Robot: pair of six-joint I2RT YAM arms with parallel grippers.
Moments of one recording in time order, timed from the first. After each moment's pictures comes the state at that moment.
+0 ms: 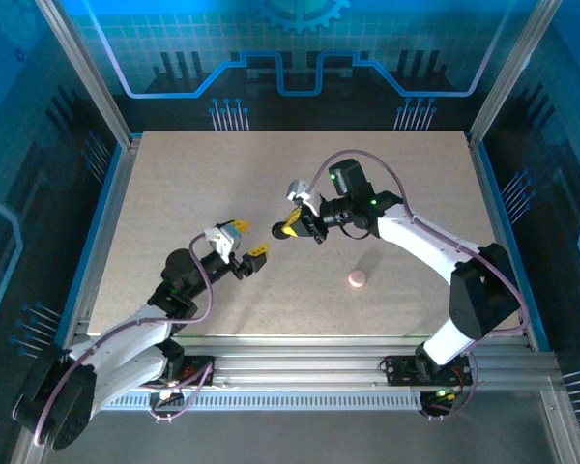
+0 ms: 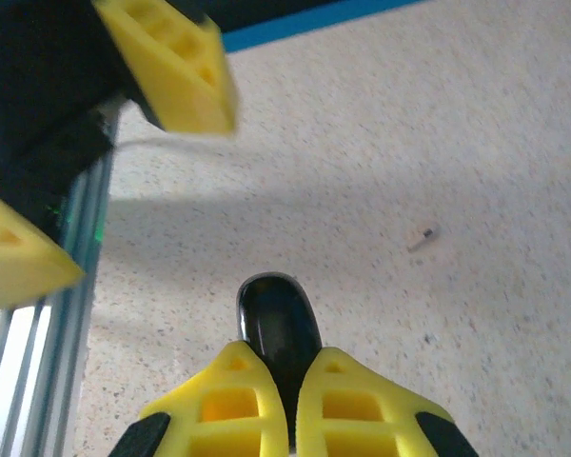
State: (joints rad) left arm -0.46 0.90 0.24 0.68 0.28 -0.01; right arm 0.55 1.60 1.22 -0.38 -0.72 -0.37
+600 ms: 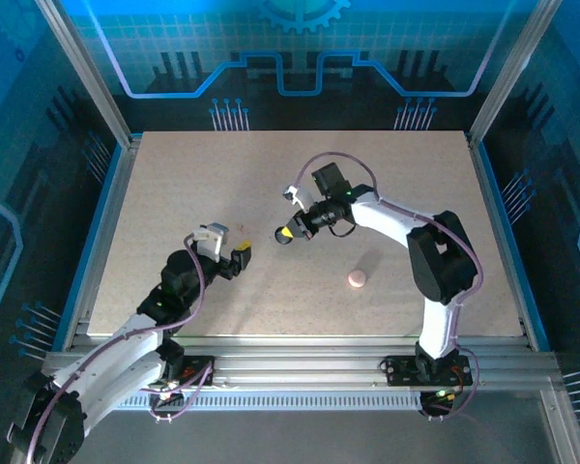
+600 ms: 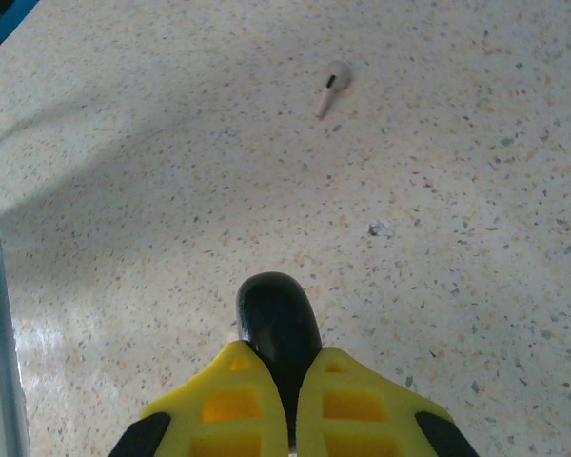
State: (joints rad) left arm -0.45 0.76 0.25 0.29 -0.05 -0.07; right arm 0.54 1.92 1.37 -0.44 -0.61 -0.11
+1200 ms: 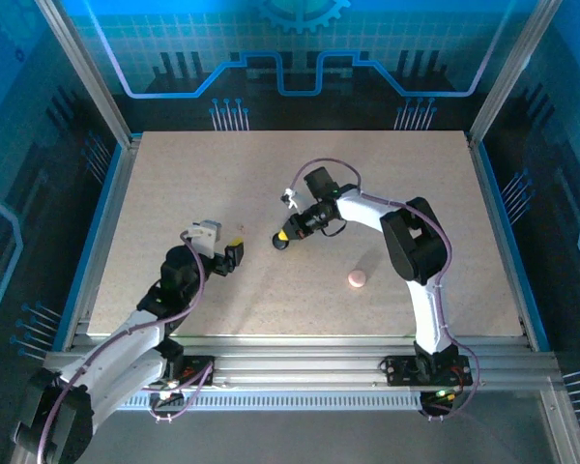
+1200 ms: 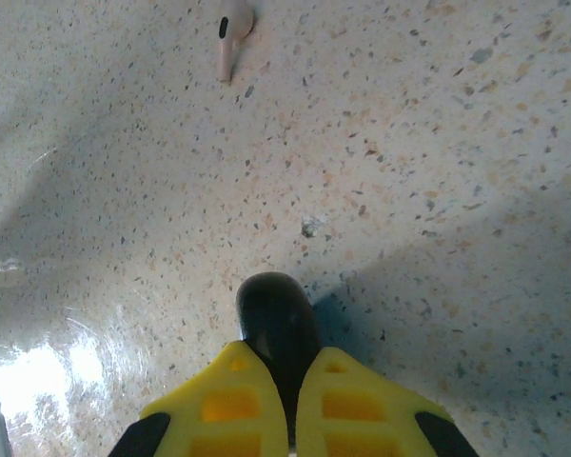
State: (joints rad) left arm -0.37 0.81 0.25 0.28 -0.07 -0.09; right arm 0.52 2.14 1.50 -0.47 -0.65 0.01
